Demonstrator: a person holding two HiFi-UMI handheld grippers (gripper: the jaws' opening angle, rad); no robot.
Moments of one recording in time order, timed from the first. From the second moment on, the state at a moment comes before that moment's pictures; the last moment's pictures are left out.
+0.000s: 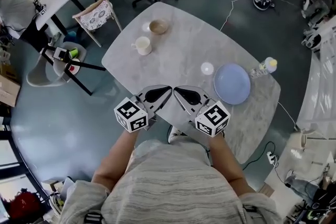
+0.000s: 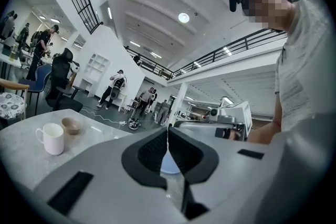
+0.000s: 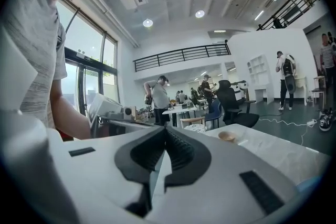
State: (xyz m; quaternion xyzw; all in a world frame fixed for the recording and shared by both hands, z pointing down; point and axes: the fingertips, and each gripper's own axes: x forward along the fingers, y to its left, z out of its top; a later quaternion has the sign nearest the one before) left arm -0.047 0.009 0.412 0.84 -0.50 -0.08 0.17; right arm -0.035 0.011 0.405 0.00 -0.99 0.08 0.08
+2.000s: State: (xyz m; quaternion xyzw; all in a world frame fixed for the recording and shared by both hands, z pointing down) left arm -0.334 -0.163 0.520 0.81 -0.53 -0.04 0.25; right arm -0.322 -0.230 0.574 -0.01 -0.93 -0.10 0.36
